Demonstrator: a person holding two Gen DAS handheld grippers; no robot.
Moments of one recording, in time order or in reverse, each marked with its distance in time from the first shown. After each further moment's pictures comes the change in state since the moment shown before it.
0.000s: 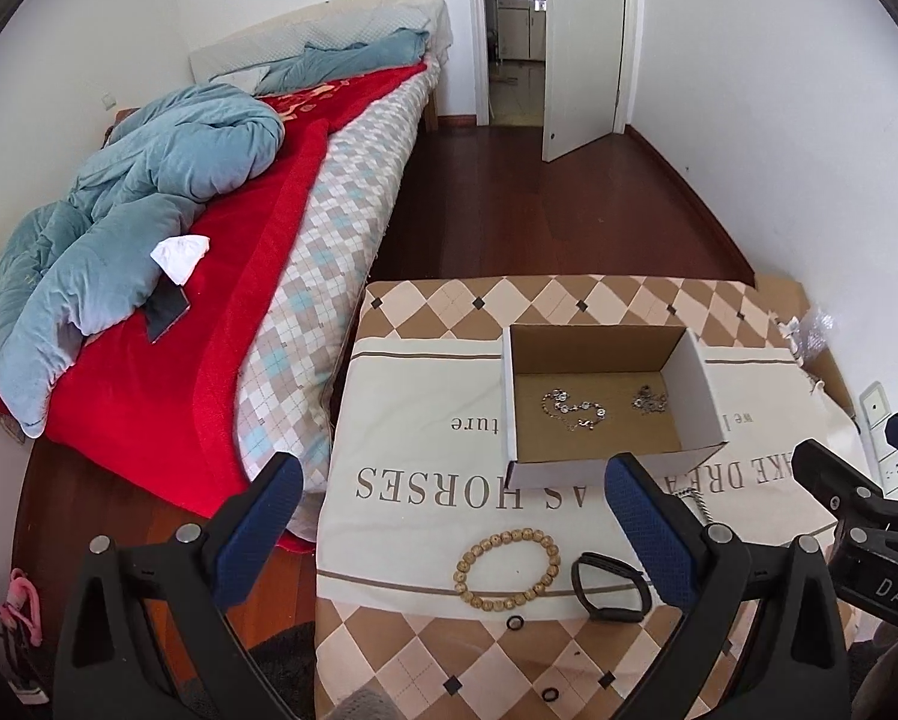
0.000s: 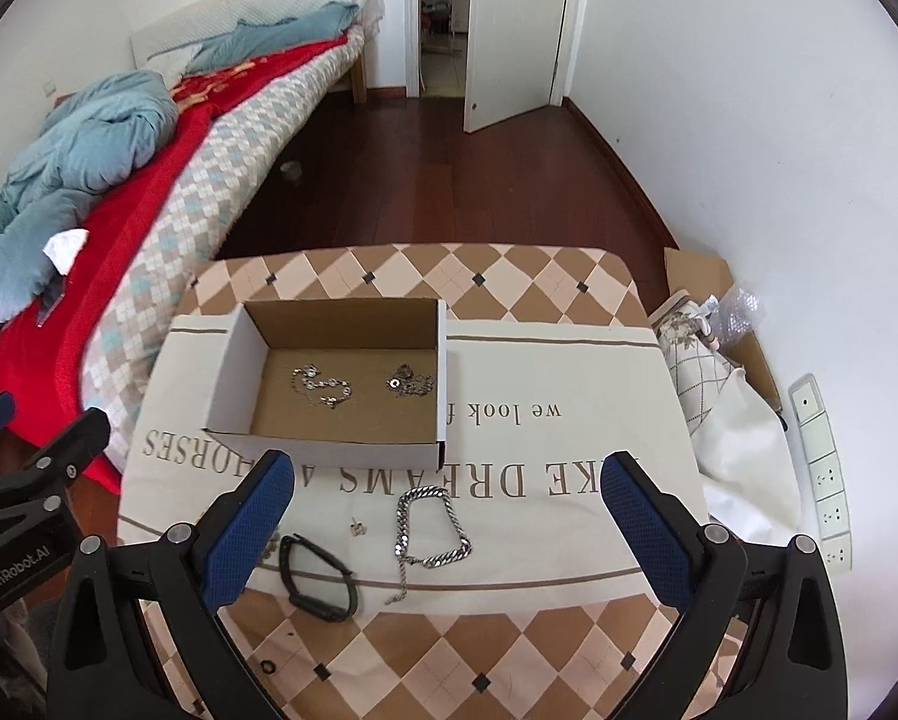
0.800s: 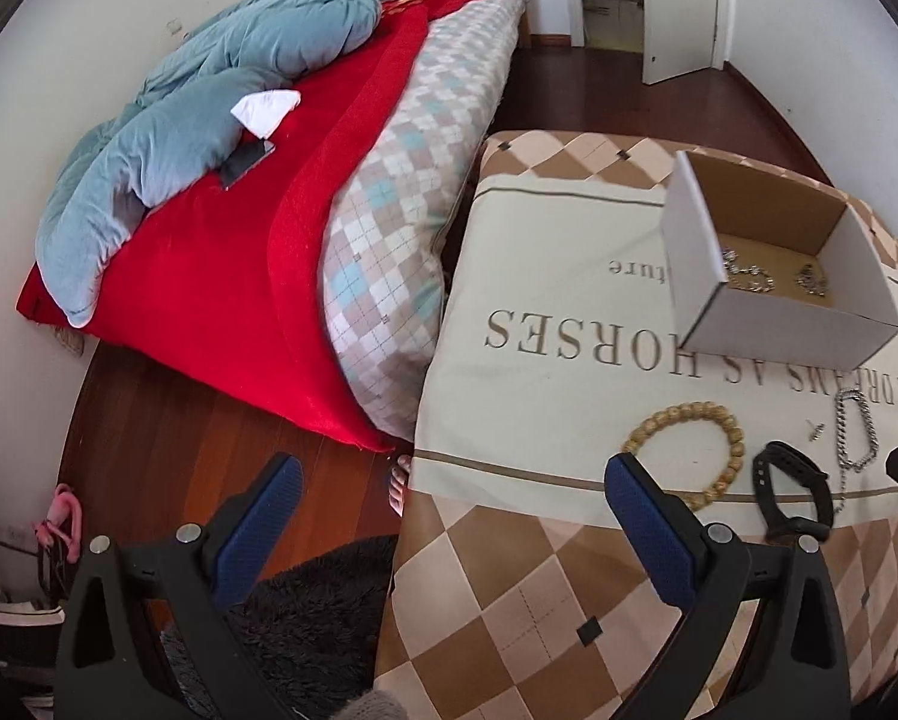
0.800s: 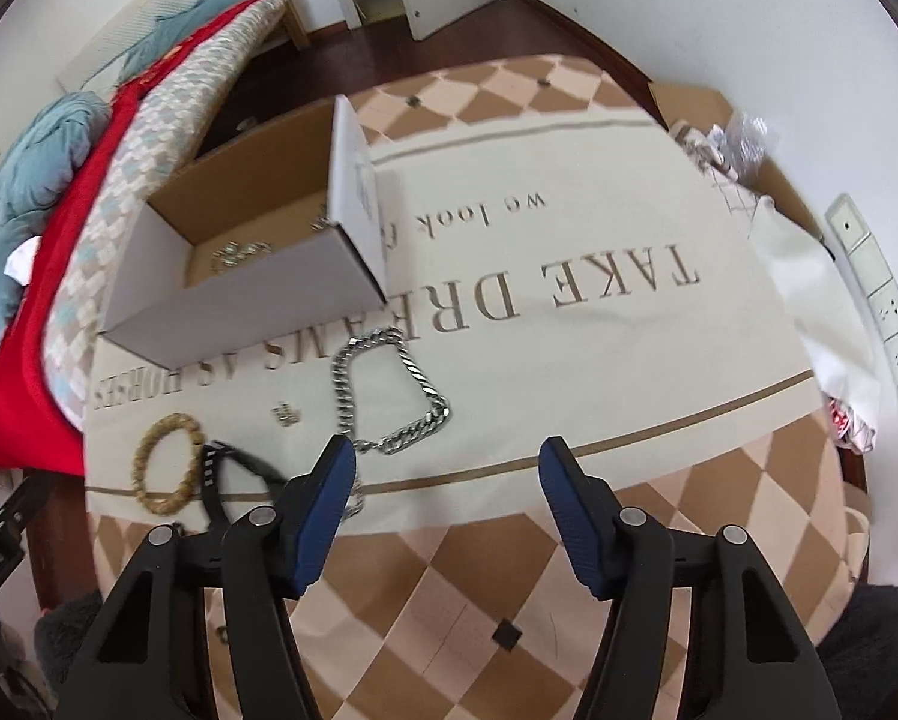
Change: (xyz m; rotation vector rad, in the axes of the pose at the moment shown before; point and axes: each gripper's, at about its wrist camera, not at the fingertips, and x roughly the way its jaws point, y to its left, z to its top) left arm 0.078 0.055 -0.090 -0.077 0.198 0.216; right arm 0.125 -0.048 -0.098 0.244 0.238 0.061
